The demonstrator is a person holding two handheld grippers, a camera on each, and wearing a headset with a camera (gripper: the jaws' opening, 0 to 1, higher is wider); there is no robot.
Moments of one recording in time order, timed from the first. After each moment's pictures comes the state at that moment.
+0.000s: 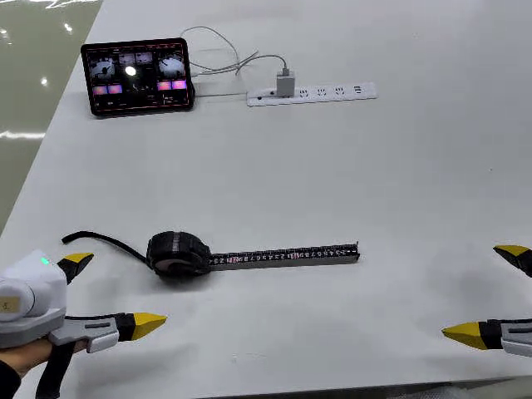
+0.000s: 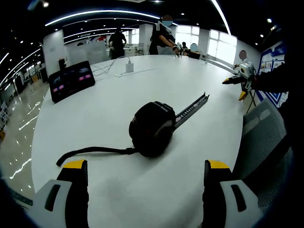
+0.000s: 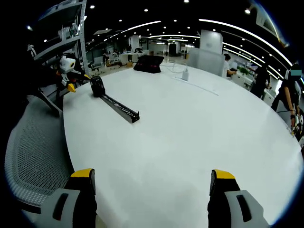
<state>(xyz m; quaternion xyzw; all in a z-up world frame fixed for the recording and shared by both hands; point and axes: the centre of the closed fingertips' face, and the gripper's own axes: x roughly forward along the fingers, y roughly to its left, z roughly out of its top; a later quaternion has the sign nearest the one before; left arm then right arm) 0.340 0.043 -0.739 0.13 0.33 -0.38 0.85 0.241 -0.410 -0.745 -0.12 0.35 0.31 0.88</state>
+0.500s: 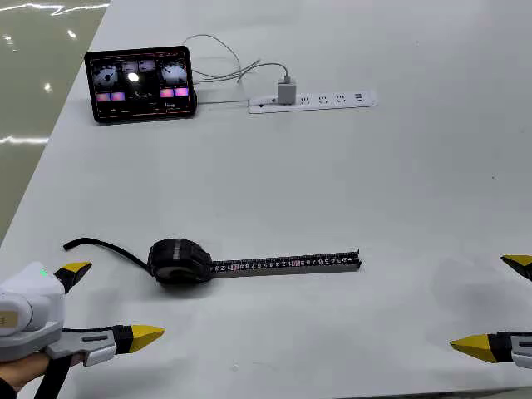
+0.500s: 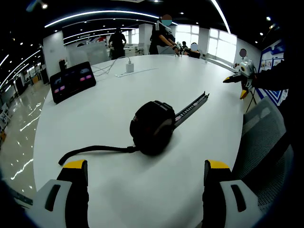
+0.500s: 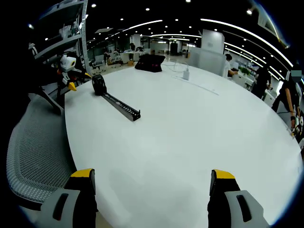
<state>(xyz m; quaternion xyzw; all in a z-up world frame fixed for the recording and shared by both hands) 0.337 0.047 -0.737 0.14 0.32 -0.38 0.86 0.235 -0.412 -0.745 -0.13 0.36 0.31 0.87</state>
